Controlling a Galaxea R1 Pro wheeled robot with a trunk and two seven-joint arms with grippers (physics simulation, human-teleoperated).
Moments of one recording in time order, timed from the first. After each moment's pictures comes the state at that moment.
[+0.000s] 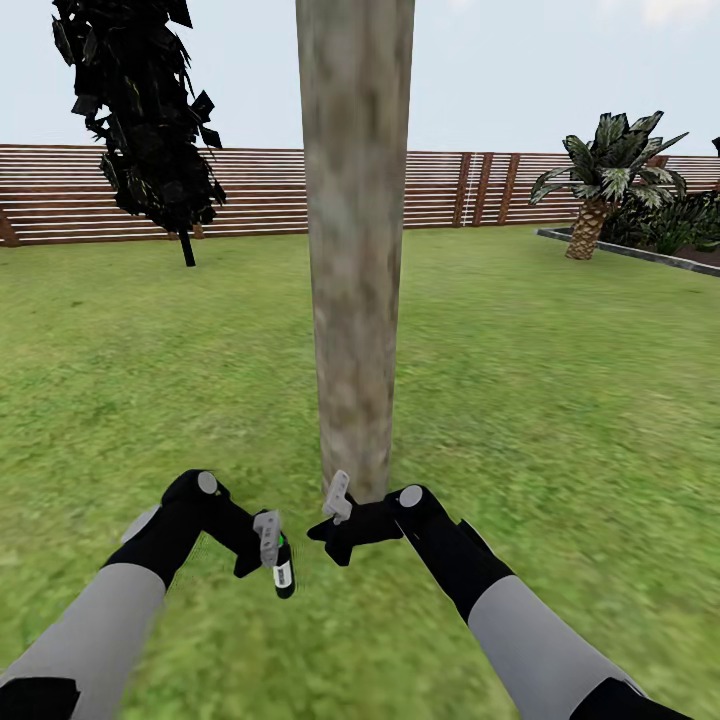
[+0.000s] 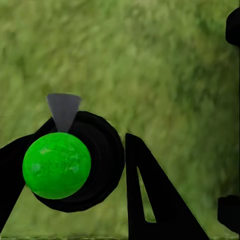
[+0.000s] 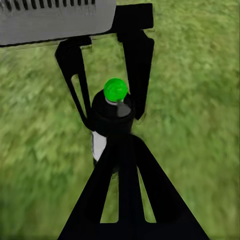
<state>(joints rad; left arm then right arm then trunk) -0.78 0.08 -0.04 -0.82 -0.88 0.07 -1.49 -0.76 0.15 0.45 -0.82 0.30 0.21 0.94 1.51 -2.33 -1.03</state>
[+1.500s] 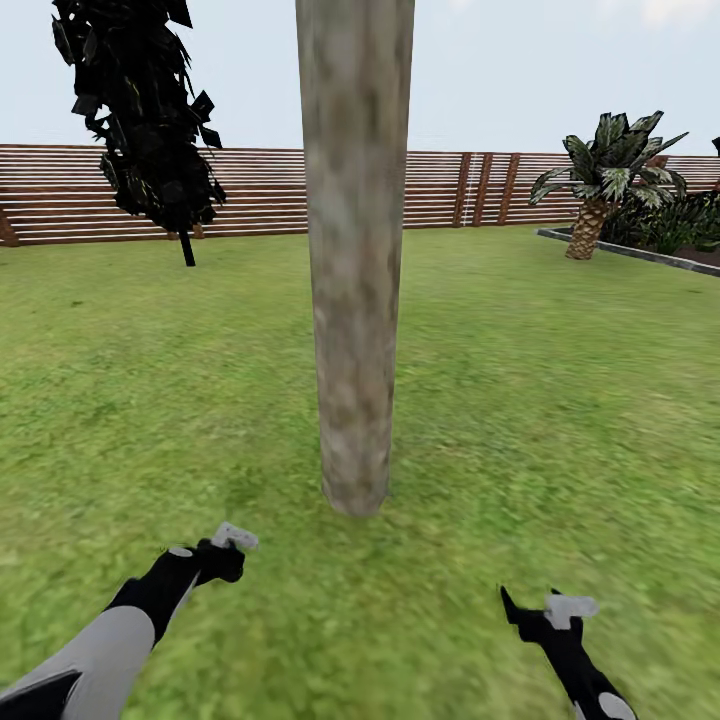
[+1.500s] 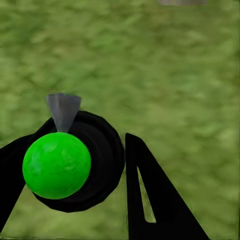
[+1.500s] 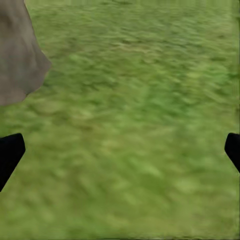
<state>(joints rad) -0.74 0.08 0.31 -0.34 -0.61 0.15 -0.35 -0.35 -0.04 -0.56 -0.56 0.30 -0.44 0.32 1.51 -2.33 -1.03</state>
